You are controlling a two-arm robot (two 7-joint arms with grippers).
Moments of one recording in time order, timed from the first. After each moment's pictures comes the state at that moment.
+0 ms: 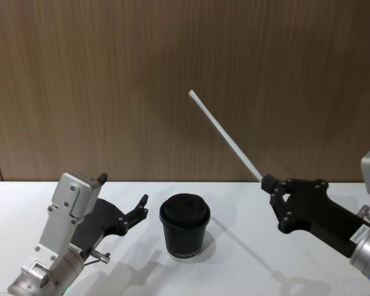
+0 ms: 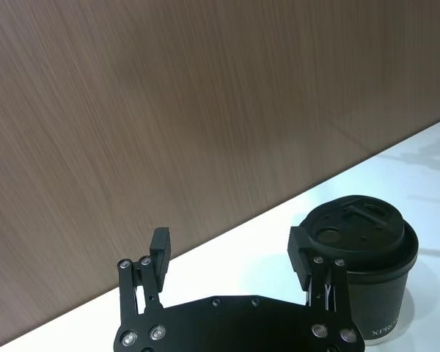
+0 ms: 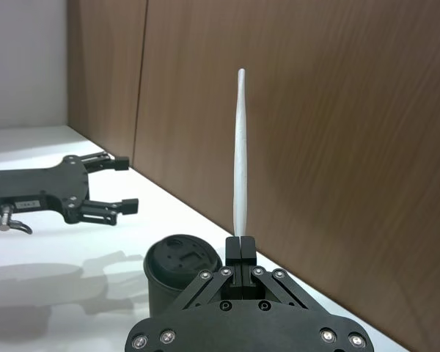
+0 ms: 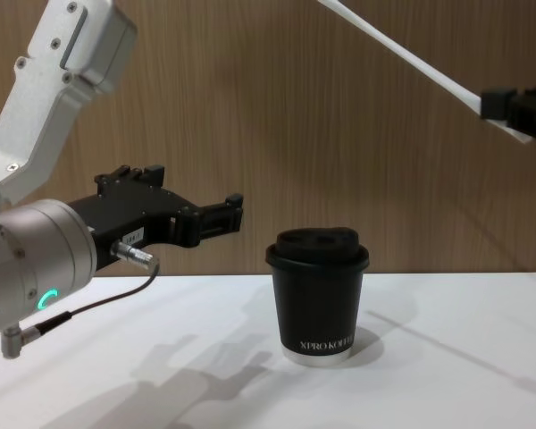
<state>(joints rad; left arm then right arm) -0.24 0.38 0.45 -1.63 -0.20 0.01 -0.01 0.09 0.46 -0.14 -1.88 0.30 0.19 0.49</state>
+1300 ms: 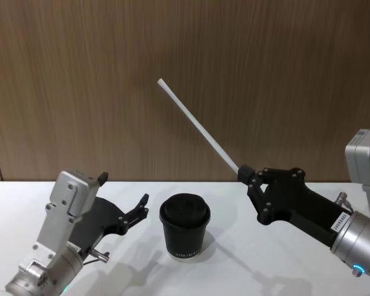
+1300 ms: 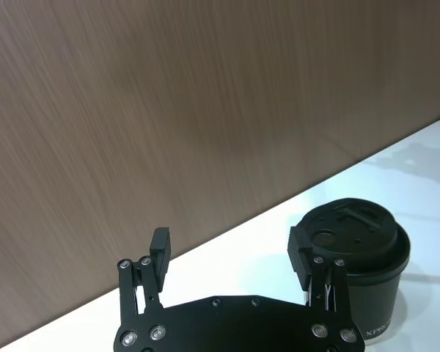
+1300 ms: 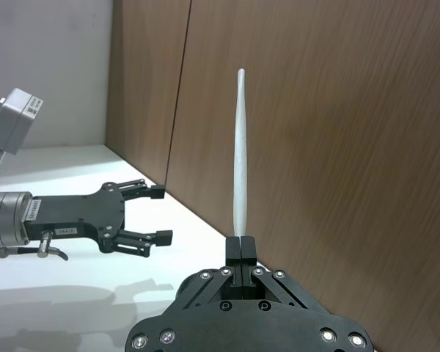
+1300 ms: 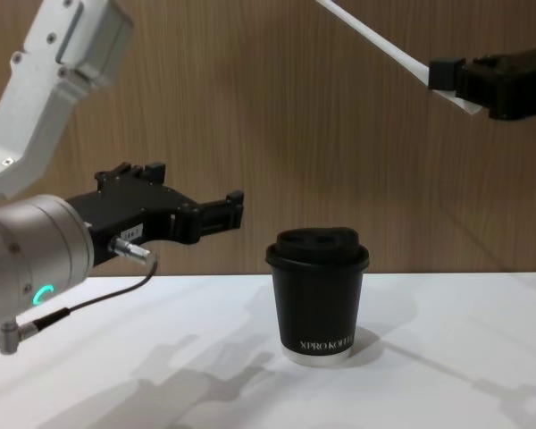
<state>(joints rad) -0.24 0.39 0.45 -1.63 -0.21 0.02 -0.03 0.18 0.46 -0.21 -1.85 0.35 0.17 0.54</state>
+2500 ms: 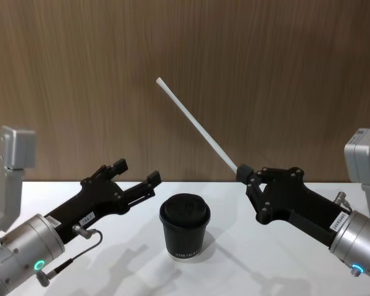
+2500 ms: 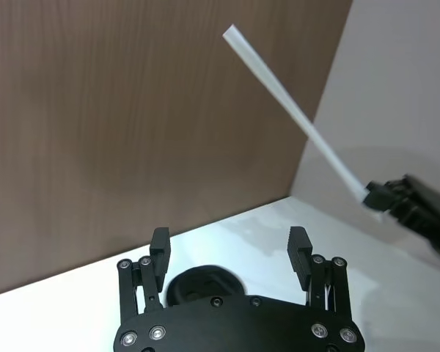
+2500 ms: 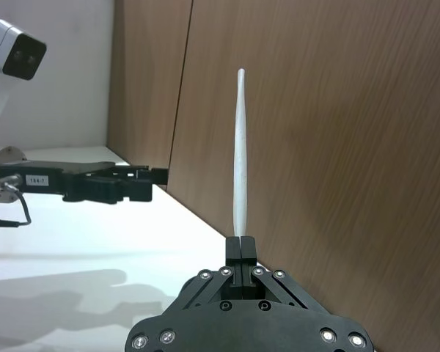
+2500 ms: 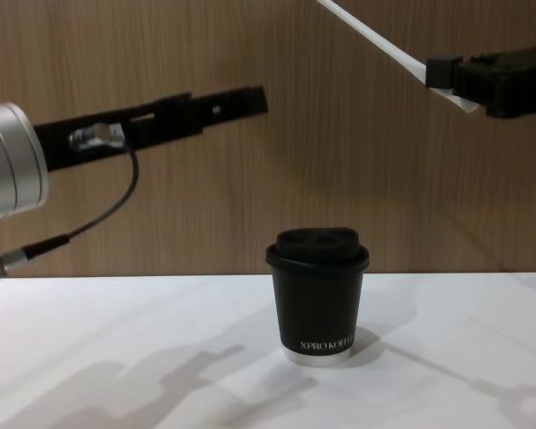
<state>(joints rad) -0.24 0.40 0.30 -1.70 -0.73 0.19 -0.41 0.18 0.46 -0.21 -1.85 0.36 0.17 0.54</state>
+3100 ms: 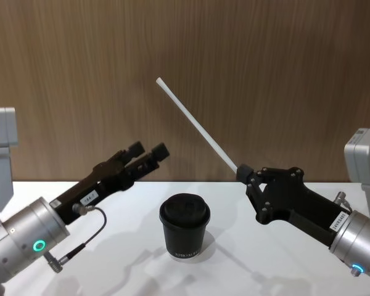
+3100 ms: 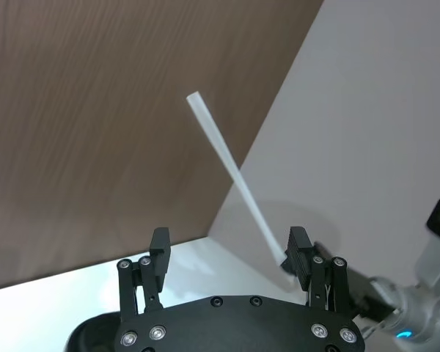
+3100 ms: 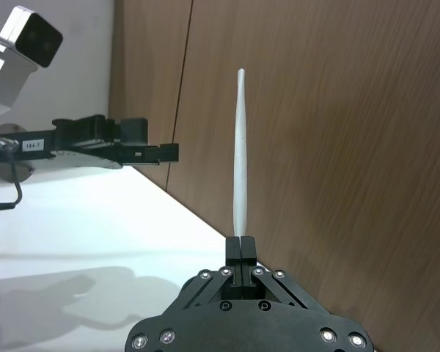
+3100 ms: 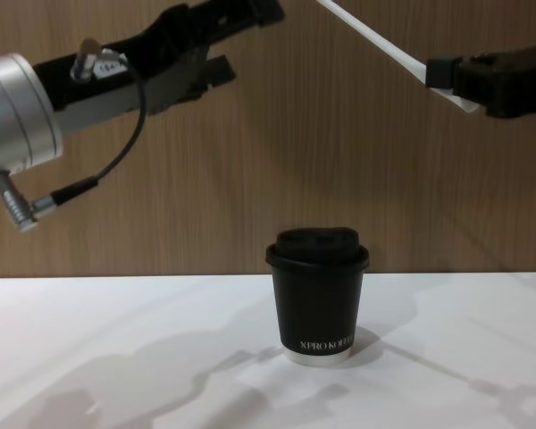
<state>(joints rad) -0.29 0.34 0.26 -1.66 -0.99 0.28 -0.53 0.18 0.46 -0.21 -1.85 0.36 0.17 0.54</state>
